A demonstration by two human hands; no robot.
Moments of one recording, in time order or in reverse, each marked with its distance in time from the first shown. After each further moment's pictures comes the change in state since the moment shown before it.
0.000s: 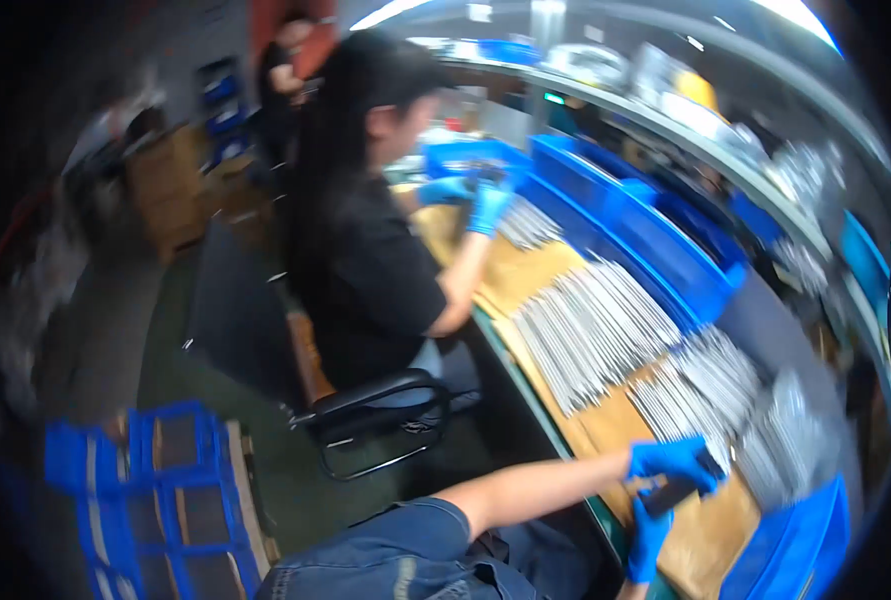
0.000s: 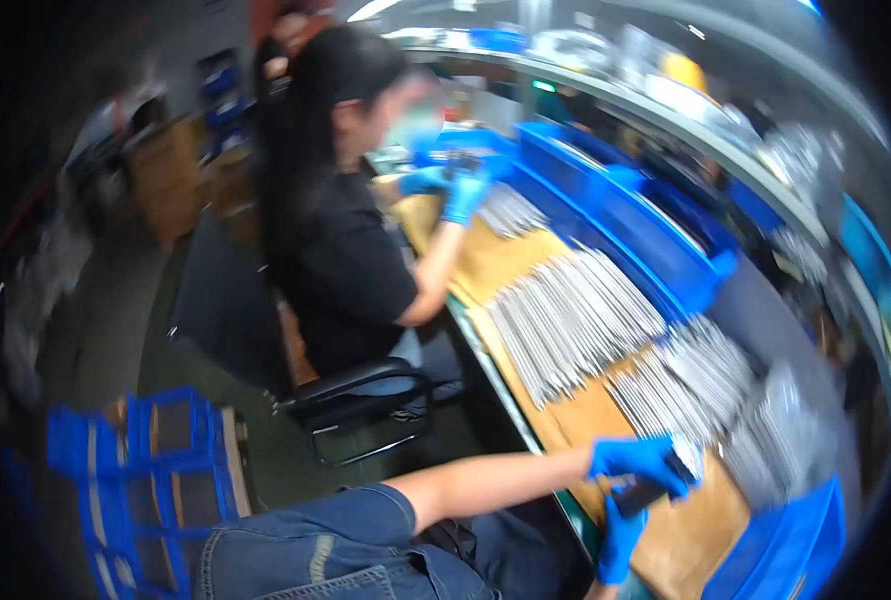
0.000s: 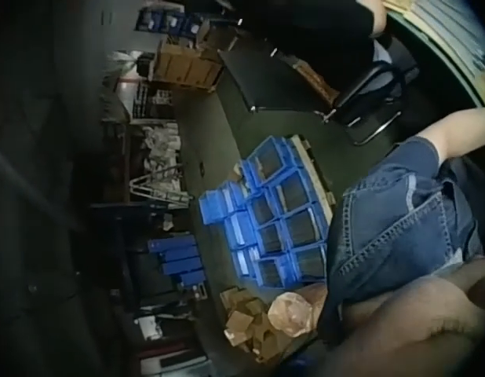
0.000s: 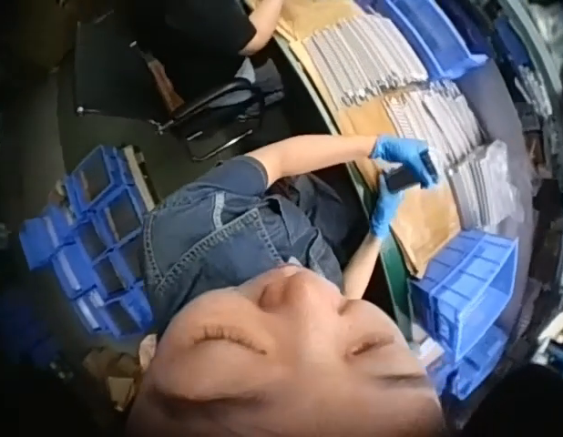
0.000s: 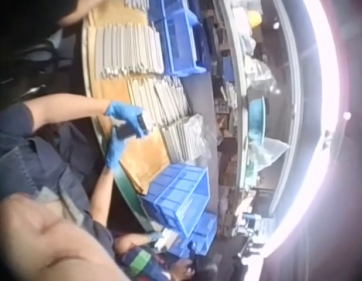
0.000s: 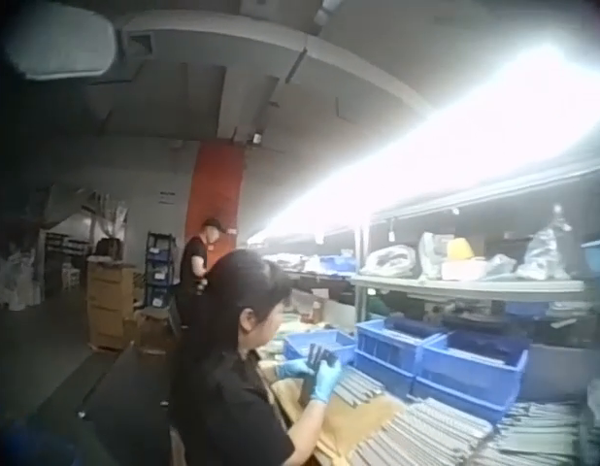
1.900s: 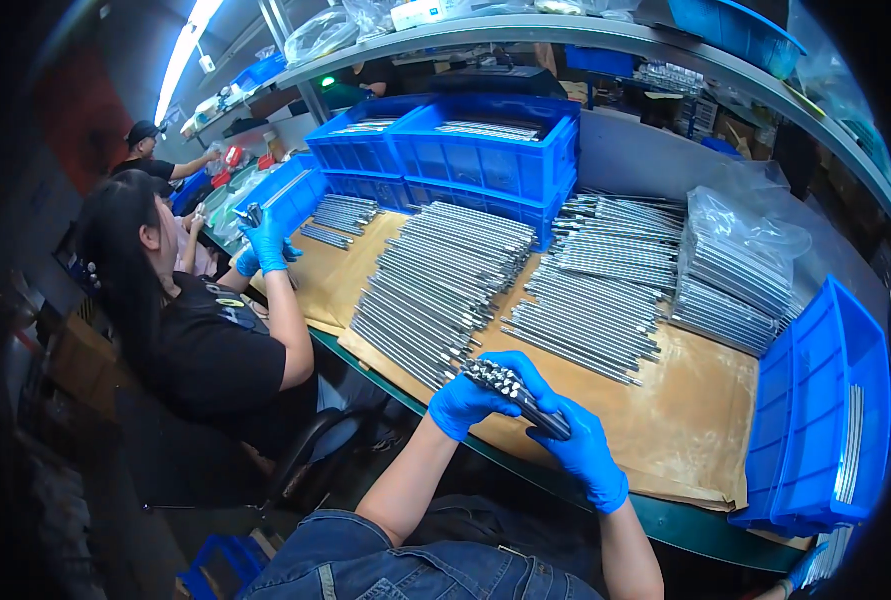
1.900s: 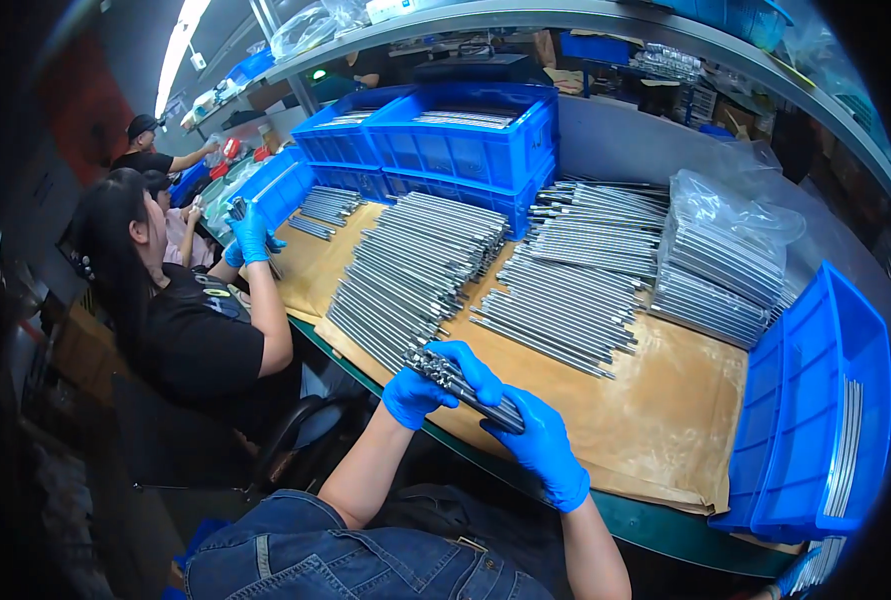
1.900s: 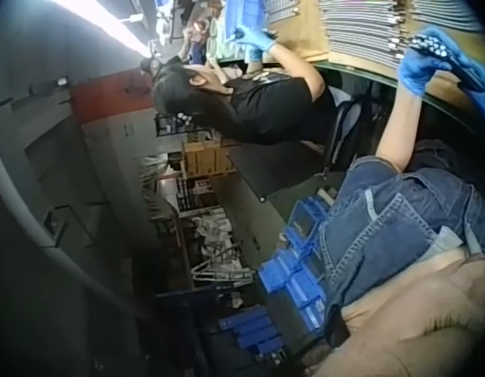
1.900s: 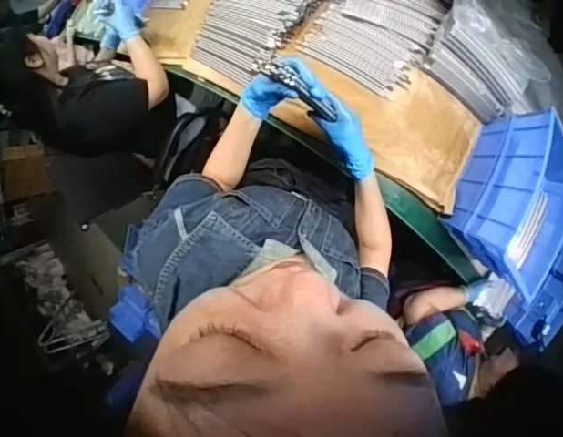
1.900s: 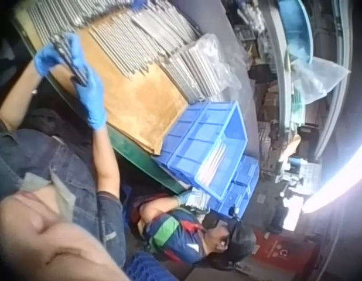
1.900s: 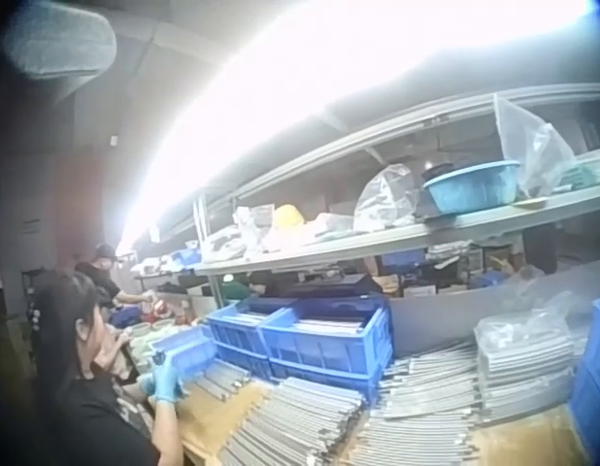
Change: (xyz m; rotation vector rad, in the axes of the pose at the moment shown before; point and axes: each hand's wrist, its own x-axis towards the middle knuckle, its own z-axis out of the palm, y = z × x) left_hand -0.053 0.015 -0.065 -0.021 0.199 -0.057; right_hand 0.046 -0.063 0.014 -0.011 -0.240 -0.079
